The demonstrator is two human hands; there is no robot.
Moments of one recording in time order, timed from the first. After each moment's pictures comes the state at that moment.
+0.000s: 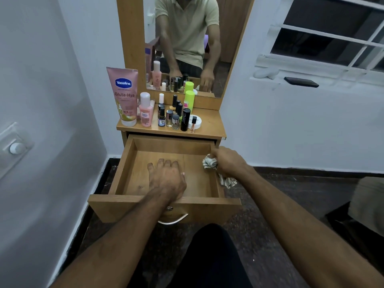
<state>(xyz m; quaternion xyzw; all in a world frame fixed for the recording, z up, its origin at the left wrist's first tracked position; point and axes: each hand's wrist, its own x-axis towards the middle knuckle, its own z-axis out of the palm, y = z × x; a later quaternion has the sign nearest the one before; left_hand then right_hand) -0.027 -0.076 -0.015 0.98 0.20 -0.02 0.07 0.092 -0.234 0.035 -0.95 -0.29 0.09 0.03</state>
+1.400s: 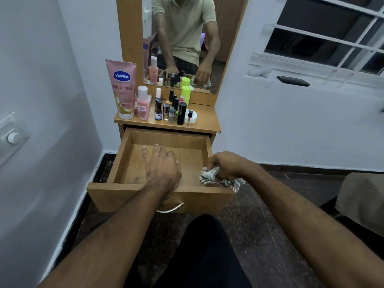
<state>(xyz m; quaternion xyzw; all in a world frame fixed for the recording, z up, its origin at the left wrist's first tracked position) -0.038 -0.082 -0.005 0.98 0.21 0.03 0.04 0.064 -0.263 0.051 -0.92 -0.35 0.20 0.01</state>
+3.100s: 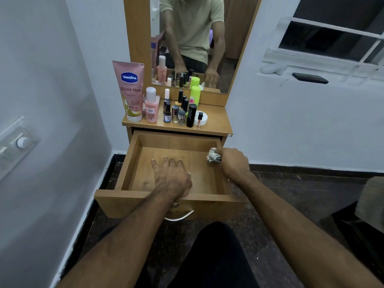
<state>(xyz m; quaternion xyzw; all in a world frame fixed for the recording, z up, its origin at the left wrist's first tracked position) -0.025 -0.077 -0.020 0.97 0.20 -0.08 0.08 0.086 -0.232 0.005 -0.97 -0.23 -0.01 0.07</state>
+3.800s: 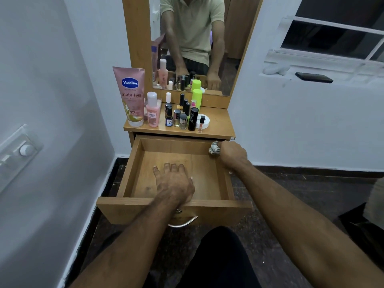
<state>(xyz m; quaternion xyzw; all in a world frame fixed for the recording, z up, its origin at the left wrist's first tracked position) -0.025 -0.076 -0.019 0.97 0.21 -0.10 0.08 0.123 -0.203 0.014 -0.98 -0.19 0.03 0.03</state>
